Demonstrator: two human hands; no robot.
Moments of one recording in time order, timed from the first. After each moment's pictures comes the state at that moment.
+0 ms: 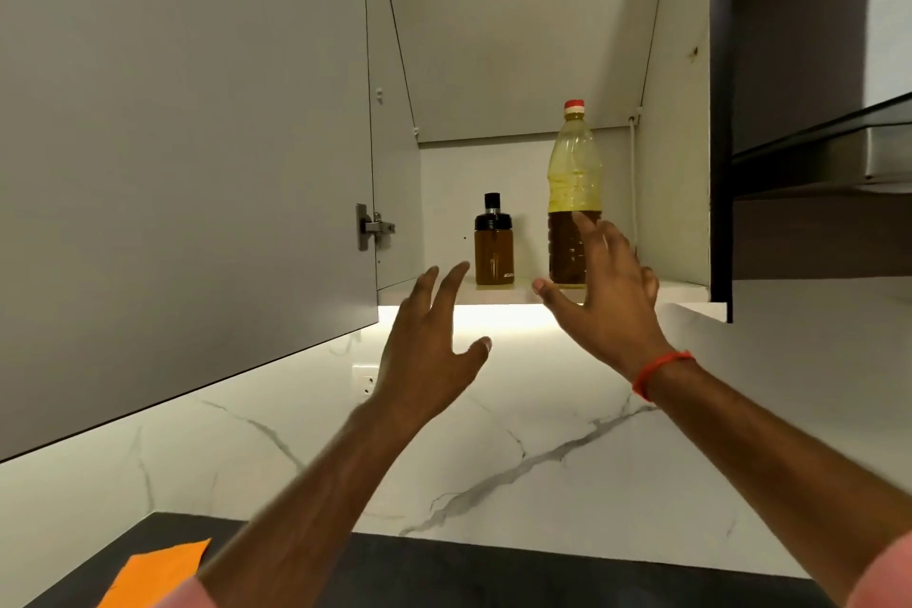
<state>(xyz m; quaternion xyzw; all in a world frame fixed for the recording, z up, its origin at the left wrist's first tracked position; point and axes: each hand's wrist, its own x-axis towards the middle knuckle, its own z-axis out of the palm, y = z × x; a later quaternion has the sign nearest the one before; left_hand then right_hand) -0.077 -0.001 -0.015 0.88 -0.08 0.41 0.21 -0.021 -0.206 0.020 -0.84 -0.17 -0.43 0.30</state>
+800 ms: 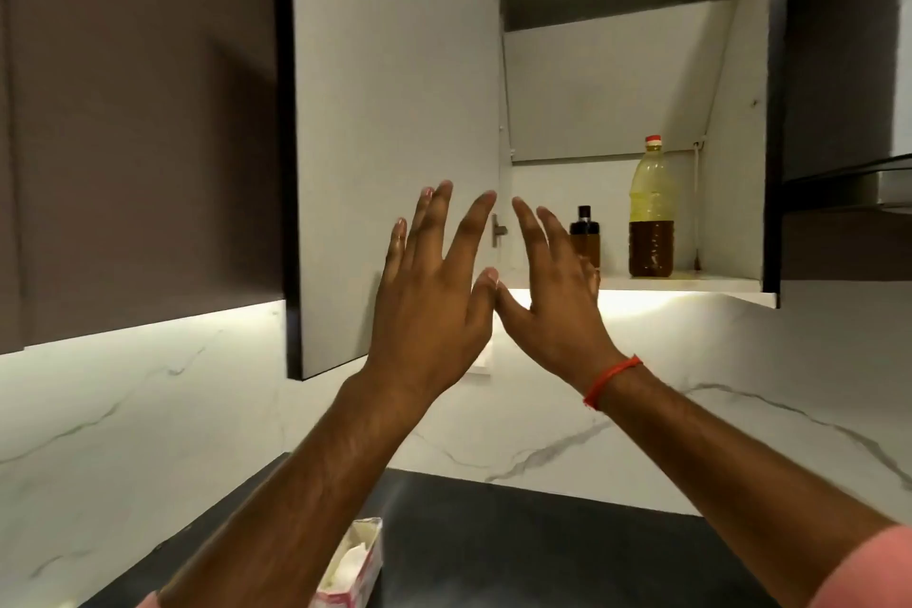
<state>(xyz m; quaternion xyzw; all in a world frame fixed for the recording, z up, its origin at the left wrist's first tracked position) -0.346 0.082 0.031 0.82 -0.08 0.56 0.05 -0.273 -0.049 0.025 -0.78 -0.32 -0.42 0.34</state>
